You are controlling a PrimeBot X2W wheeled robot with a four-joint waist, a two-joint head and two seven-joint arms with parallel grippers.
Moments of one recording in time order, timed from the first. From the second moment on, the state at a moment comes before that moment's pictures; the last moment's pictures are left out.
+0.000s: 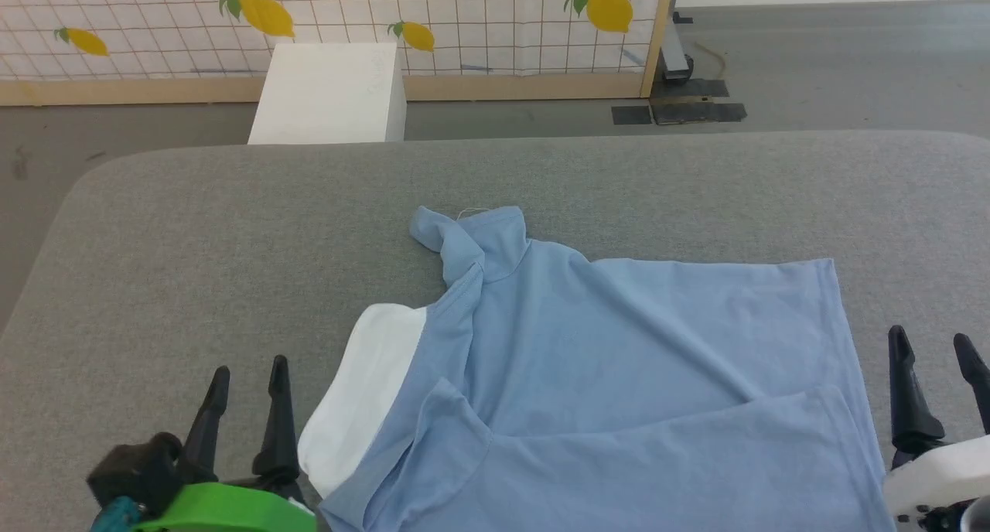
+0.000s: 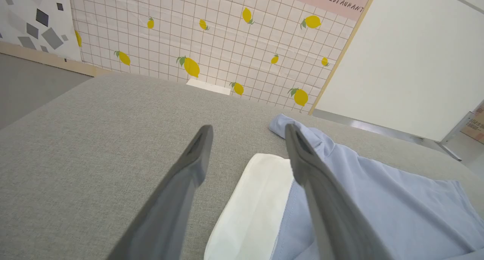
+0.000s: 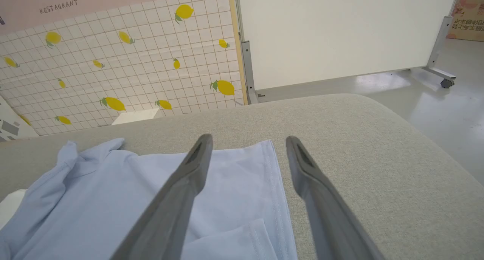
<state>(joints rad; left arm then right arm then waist) 0.16 0.29 -0.17 -0.19 -0.58 0.14 -0.15 0.12 -0.05 -0.28 -0.21 0.22 0.13 0.15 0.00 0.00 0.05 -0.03</state>
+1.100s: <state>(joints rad) -0.79 0.32 -0.37 0.26 -0.63 -0.07 0.58 0.02 -0.05 -0.19 -0.06 0.20 0.13 -0.04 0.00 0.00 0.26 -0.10</state>
